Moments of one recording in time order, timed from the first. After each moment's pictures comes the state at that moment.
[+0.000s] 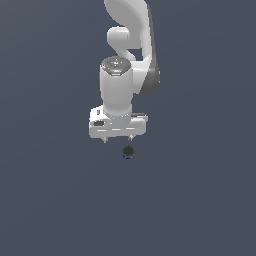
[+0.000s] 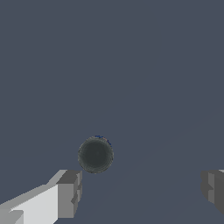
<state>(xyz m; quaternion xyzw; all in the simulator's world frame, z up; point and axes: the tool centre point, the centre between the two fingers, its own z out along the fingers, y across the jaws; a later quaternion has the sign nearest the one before) 0.019 -0.038 0.178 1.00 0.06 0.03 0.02</state>
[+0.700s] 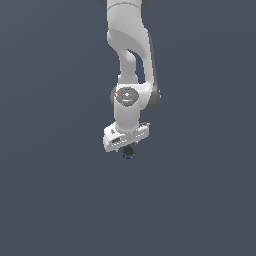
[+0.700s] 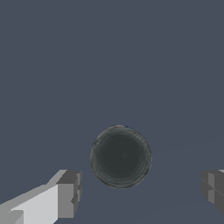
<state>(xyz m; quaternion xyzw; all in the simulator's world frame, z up) -0.007 -0.005 0.082 0.98 0.21 0.00 0.01</state>
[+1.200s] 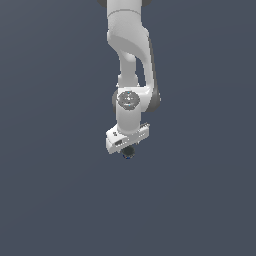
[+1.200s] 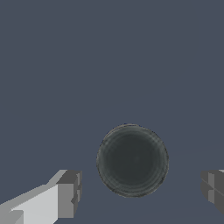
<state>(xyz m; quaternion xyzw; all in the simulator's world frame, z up) -0.013 0.002 0.064 0.97 0.24 0.00 0.00</state>
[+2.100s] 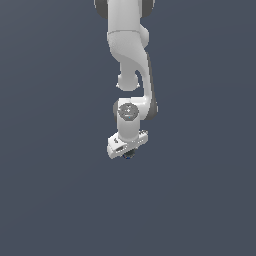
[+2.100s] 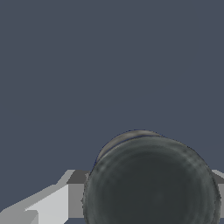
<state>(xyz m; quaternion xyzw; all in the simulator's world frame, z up) -0.014 0.002 0.015 0.97 0.24 0.00 0.00</state>
